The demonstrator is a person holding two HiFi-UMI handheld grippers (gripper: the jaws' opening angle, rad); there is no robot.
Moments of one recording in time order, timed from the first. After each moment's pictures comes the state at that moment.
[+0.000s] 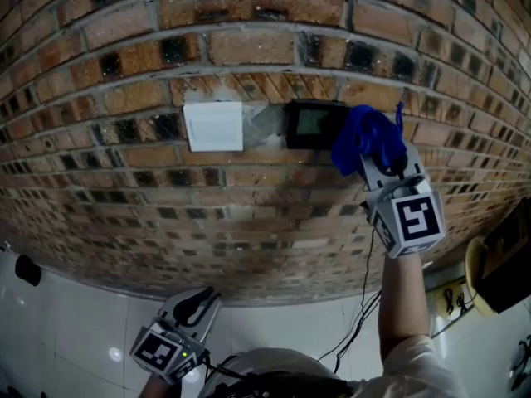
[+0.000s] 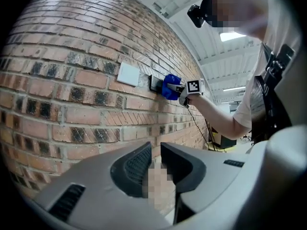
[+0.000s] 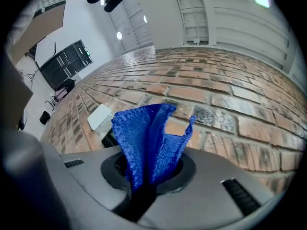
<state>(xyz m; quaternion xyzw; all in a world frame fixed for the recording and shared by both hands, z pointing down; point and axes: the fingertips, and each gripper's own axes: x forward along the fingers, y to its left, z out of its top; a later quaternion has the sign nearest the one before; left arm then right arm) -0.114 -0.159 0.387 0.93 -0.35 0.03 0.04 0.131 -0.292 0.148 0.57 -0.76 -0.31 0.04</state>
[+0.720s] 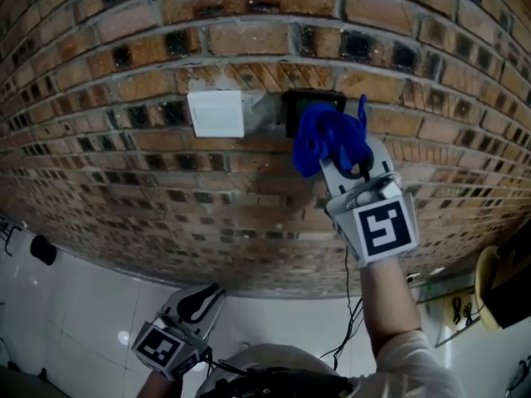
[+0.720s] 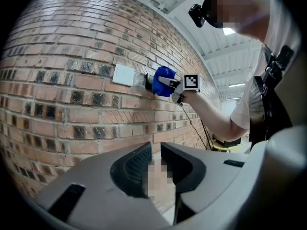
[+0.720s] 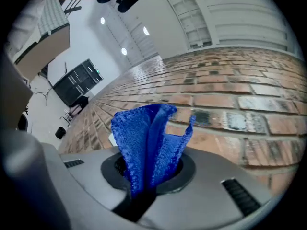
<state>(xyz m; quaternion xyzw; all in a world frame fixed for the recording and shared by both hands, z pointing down) -0.092 -0.125 0.384 0.92 -0.39 0.05 0.05 0.062 -0.273 0.157 0.48 -0.82 -0.31 0.01</state>
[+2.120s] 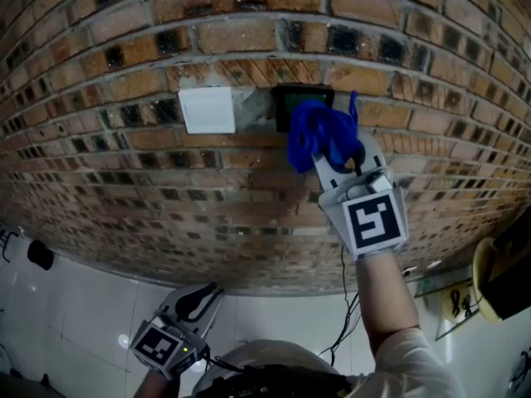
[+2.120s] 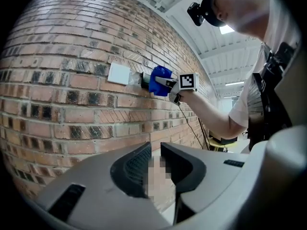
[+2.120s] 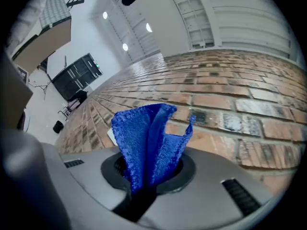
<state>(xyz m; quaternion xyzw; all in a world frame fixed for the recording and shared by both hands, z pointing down) -0.087 -0.118 0.386 0.92 -0.37 0.07 0.05 0.068 -0.272 0.163 0.50 -0.81 -0.31 0.03</state>
